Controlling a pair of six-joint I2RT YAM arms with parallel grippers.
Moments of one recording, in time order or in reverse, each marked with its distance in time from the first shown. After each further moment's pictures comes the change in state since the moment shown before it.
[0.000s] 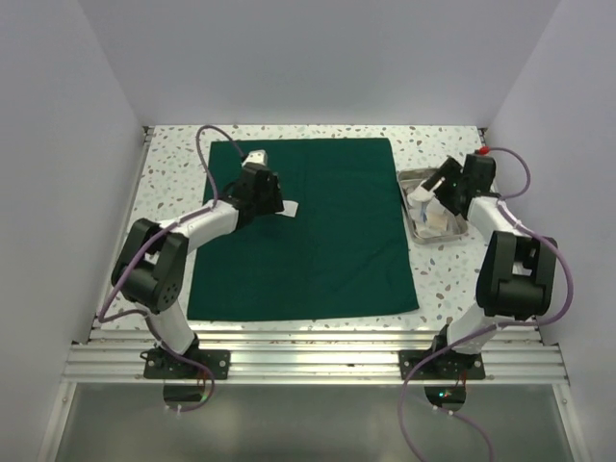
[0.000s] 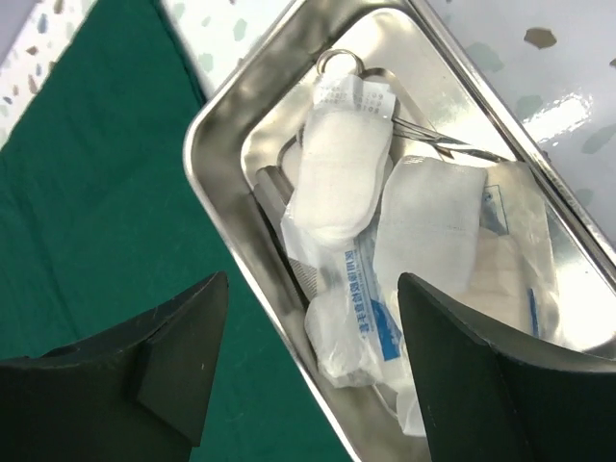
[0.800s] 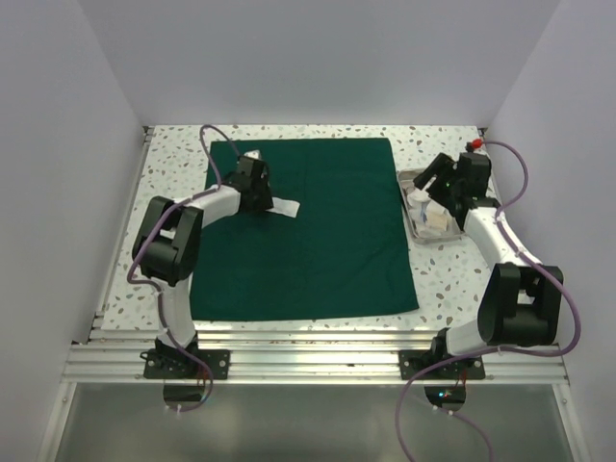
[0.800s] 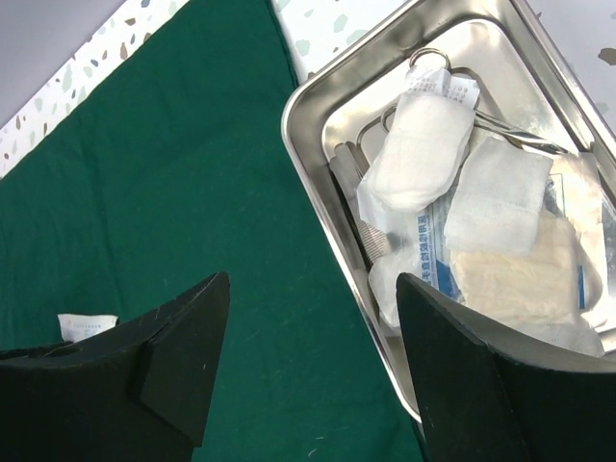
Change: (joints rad) left arm 0.099 0.242 0.180 -0.100 0.065 0.009; right arm 0.089 -0.202 -0.060 -0.016 0.031 -0.042
